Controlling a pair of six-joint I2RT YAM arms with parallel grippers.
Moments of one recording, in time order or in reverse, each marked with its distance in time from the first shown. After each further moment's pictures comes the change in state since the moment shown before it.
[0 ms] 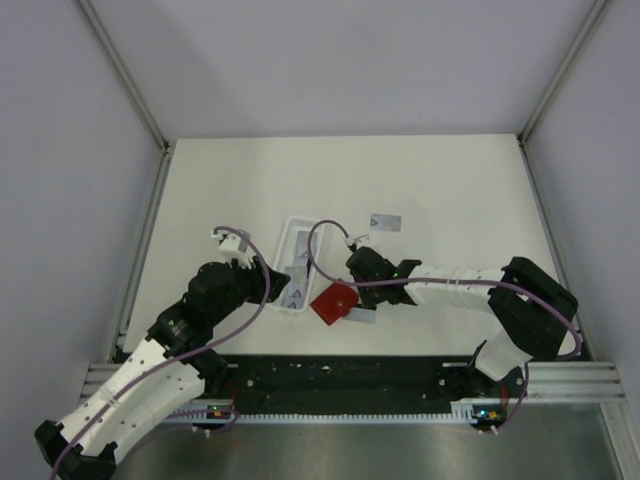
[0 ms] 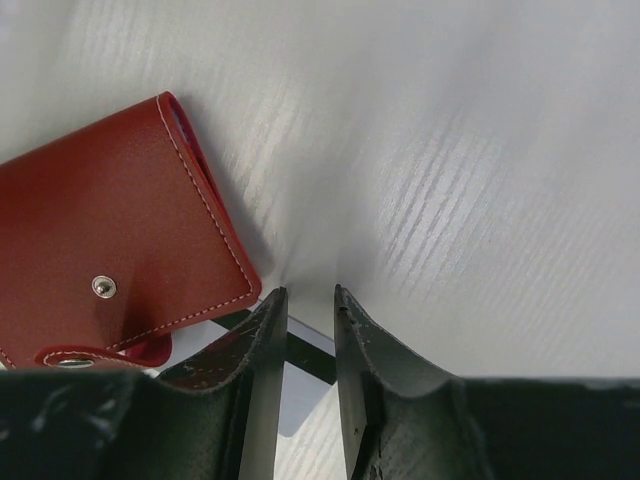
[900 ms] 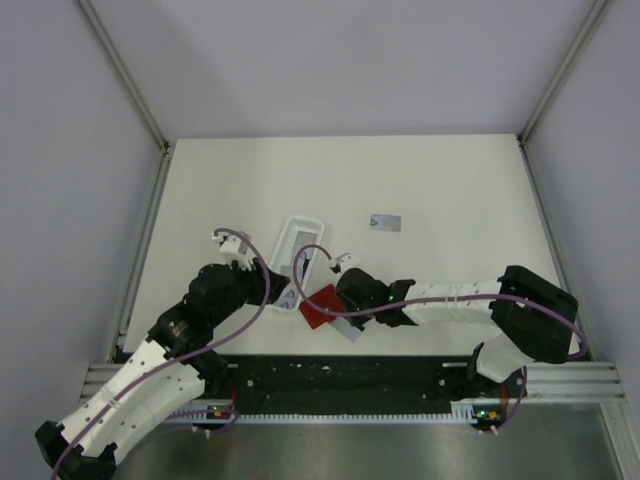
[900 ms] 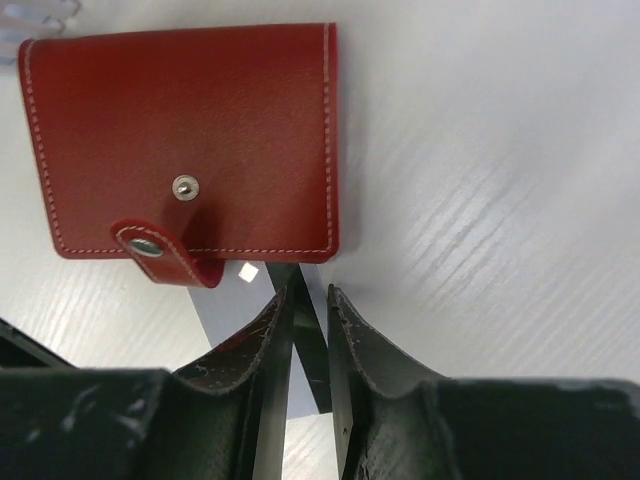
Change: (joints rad) left arm 0.000 -0.010 -0.016 -0.001 0.000 -0.002; right arm 0.158 -0.020 -0.067 0.144 -0.053 -0.006
